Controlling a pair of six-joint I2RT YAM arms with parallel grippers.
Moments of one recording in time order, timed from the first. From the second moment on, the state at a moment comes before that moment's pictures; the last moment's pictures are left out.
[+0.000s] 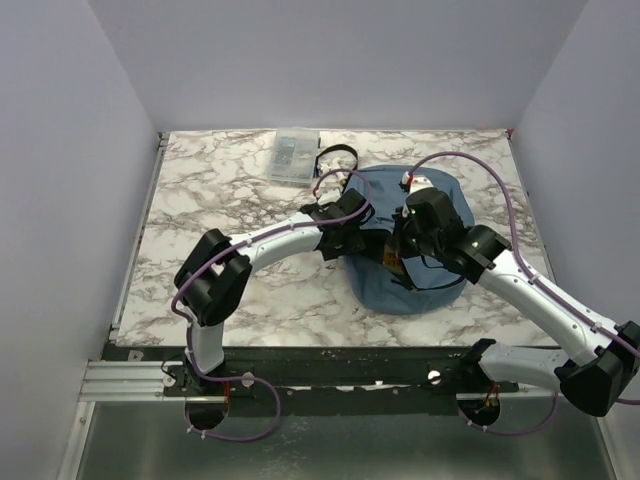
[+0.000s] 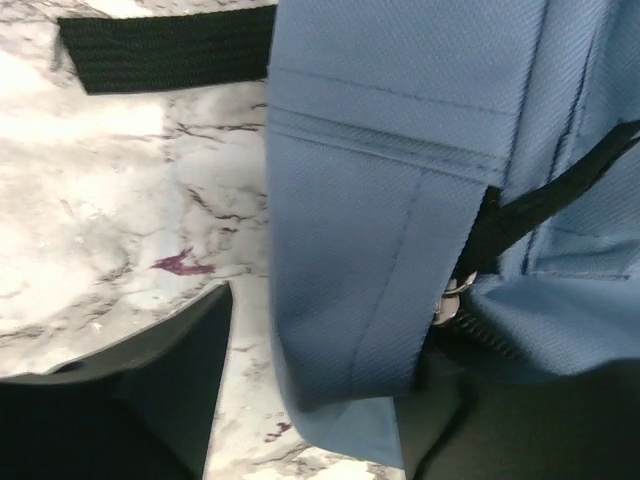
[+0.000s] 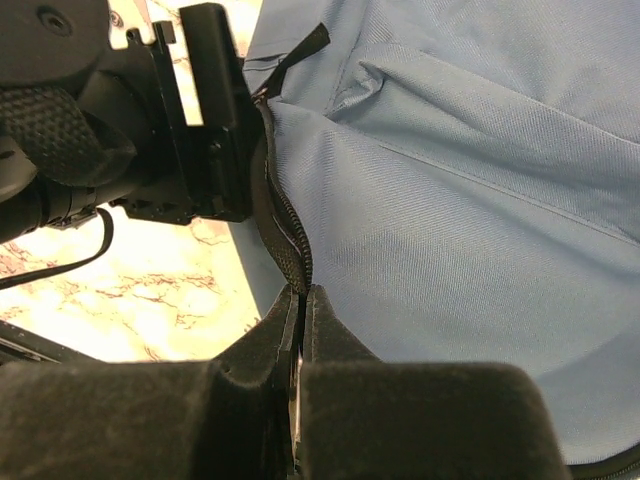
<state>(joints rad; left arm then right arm) -0.83 1.88 1.43 -0.63 -0.23 -1.05 0.70 1.14 1.08 -0.67 0.19 0.38</state>
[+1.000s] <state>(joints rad) -0.59 1.56 0.51 0.90 0.72 -1.00 0.70 1.16 0.99 -0.61 -0.03 0.52</state>
